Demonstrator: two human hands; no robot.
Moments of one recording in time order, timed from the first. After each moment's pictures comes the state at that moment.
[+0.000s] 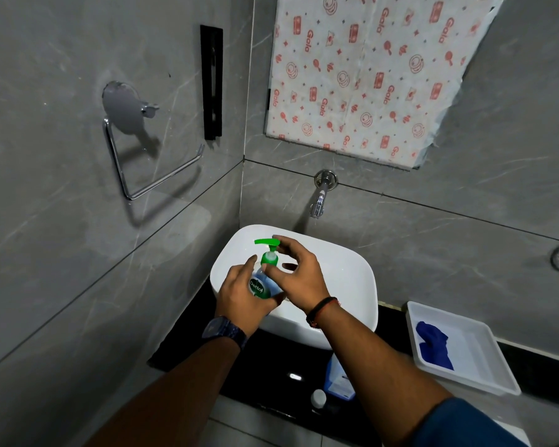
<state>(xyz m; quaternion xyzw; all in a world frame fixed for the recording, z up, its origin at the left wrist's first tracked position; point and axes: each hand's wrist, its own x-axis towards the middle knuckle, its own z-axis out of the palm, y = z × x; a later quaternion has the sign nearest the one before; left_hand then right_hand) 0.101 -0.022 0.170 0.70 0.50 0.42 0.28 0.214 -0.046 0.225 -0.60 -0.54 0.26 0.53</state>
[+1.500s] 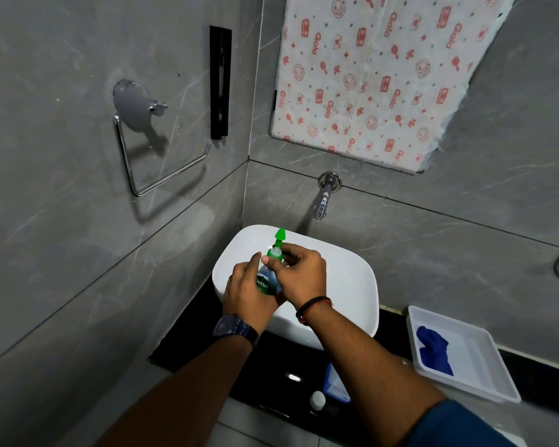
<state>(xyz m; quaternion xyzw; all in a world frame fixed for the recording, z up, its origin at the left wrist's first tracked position) 0.111 -0.028 0.177 0.68 0.53 0.42 0.27 0.204 -0.038 0.223 -0.66 -0.46 0.20 0.55</state>
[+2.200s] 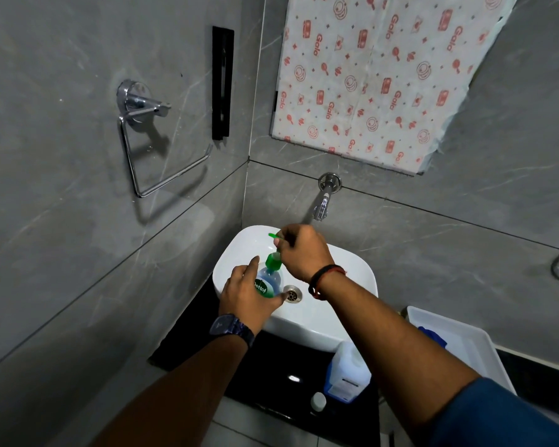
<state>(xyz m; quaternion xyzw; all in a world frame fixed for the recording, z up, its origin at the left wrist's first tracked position) 0.105 -0.016 0.166 0.71 0.55 0.38 0.22 0.211 -0.025 0.275 -0.72 -0.59 0.15 0.35</state>
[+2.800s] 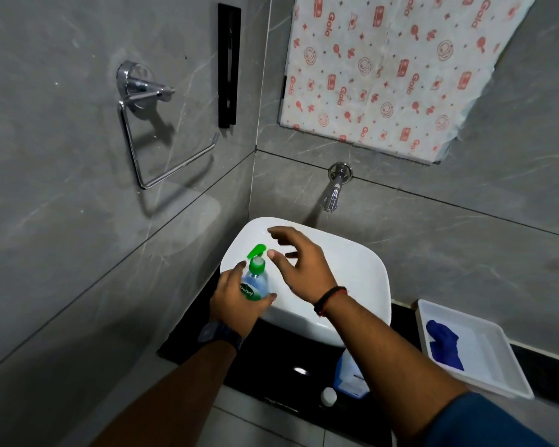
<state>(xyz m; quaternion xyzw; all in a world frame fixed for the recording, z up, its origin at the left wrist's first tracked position) 0.080 -0.007 0.132 0.66 0.57 0.43 0.23 0.210 -0.030 0.225 -0.57 -0.68 0.15 0.44</state>
